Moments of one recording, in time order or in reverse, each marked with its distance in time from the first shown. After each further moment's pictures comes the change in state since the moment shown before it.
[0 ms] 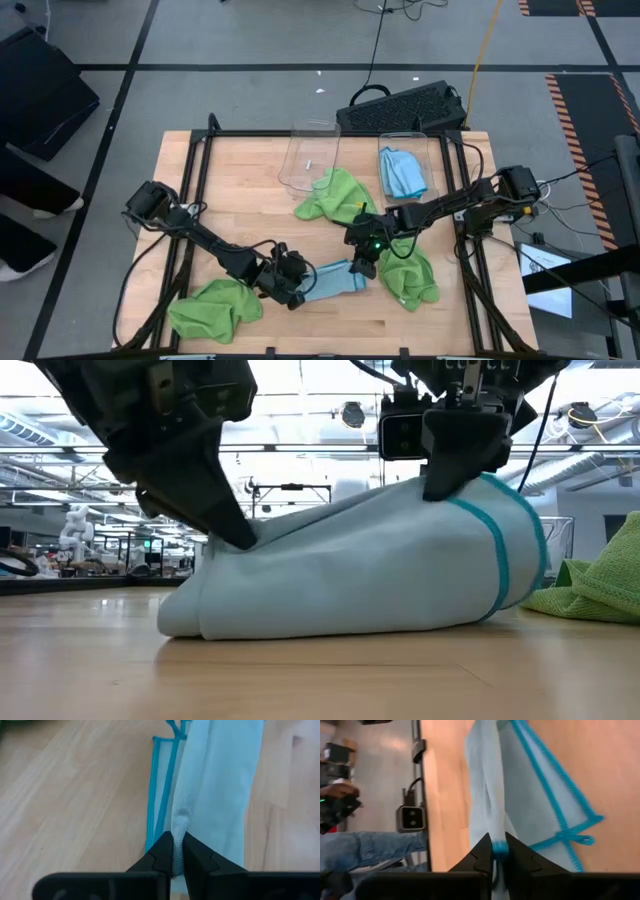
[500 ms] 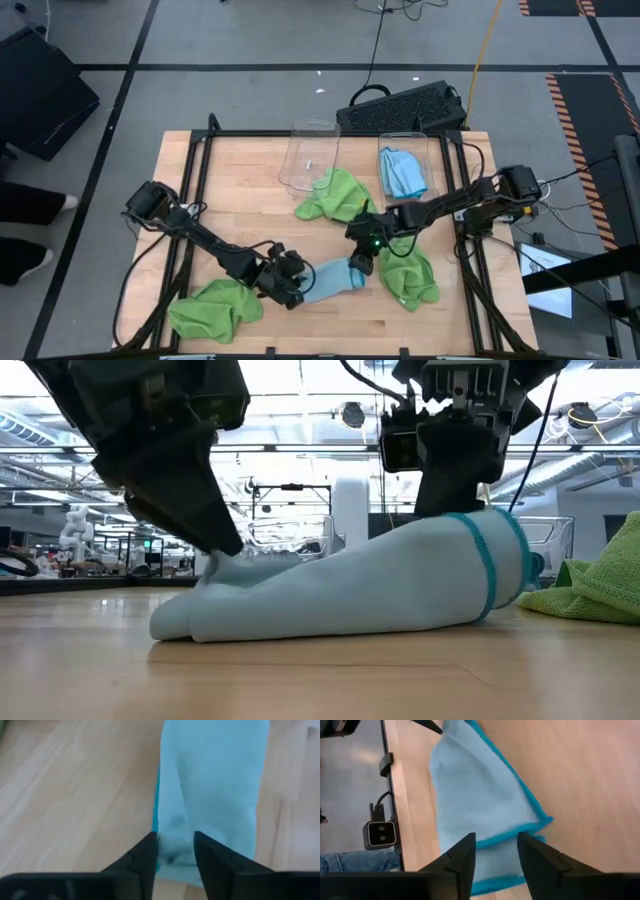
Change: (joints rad) left arm 0.001 -0.007 -0.002 -0.038 0.002 -0.043; right arm -0.014 -0.011 -0.002 -0.066 0.127 0.007
